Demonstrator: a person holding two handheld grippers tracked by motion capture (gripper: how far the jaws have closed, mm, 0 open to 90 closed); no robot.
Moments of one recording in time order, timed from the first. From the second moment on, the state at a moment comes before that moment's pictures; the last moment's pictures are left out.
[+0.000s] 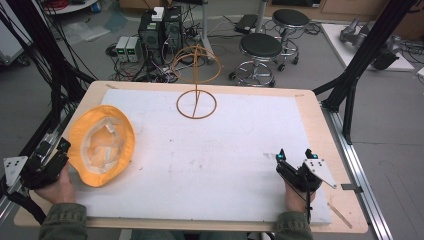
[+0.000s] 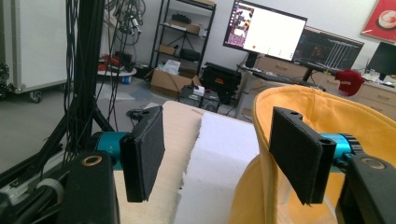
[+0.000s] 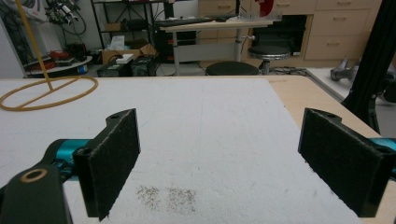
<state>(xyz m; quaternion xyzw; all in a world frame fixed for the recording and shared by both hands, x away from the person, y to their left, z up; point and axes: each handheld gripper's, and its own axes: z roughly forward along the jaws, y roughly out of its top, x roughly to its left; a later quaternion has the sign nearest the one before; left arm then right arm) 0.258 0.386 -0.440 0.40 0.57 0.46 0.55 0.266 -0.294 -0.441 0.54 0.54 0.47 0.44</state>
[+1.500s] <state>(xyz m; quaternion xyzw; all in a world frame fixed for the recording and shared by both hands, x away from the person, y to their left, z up) 0.262 0.375 -0.436 0.43 0.55 0.44 0.56 0.267 -0.295 -0.442 0.55 0.54 0.48 0.43</state>
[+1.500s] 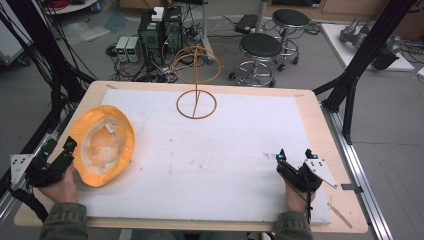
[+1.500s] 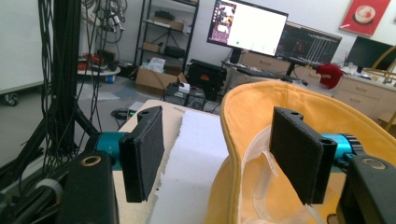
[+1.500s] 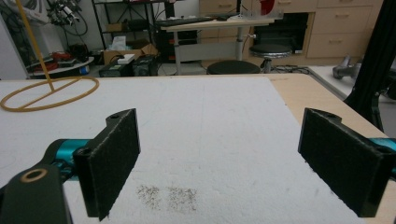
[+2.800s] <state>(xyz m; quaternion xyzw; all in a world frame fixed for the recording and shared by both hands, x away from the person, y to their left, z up) 0.281 0.381 -0.448 0.48 0.59 0.32 0.56 0.268 -0.295 -0.443 0.55 0.54 0.47 0.43</state>
